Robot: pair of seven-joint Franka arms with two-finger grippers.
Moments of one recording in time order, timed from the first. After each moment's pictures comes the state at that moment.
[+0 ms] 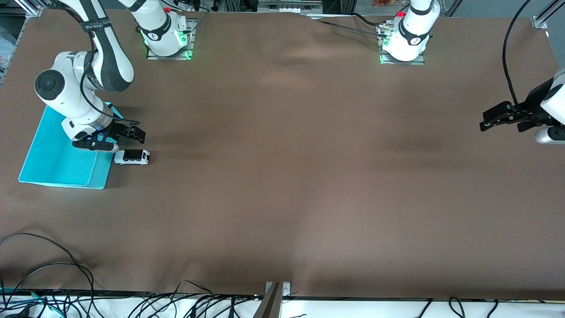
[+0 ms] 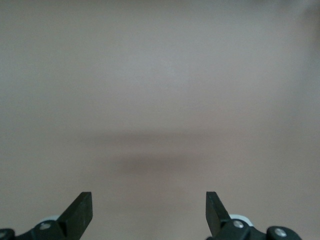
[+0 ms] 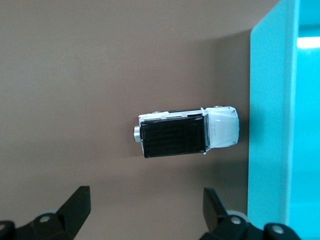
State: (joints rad) left arm -0.03 0.12 0.05 -1.49 -0.05 1.57 0.01; right arm -0.01 0.10 0.01 -2.34 -0.01 2.45 0.14
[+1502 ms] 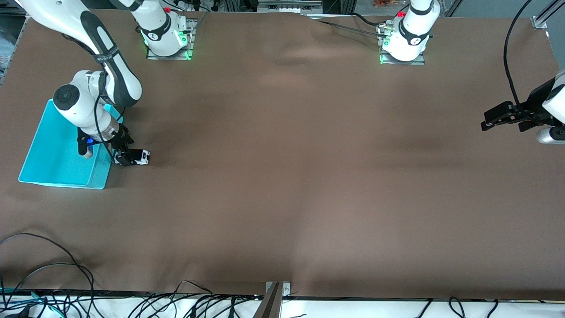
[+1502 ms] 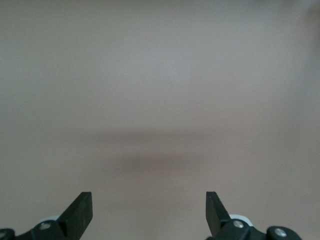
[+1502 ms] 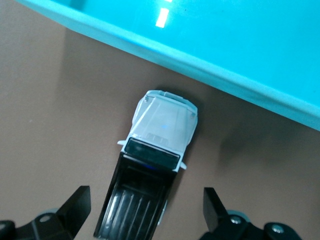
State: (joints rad) left arm -0.03 0.12 0.06 -1.49 -0.05 1.57 0.01; right arm -0.07 0.30 0.00 -2.38 -0.01 2.79 1.18
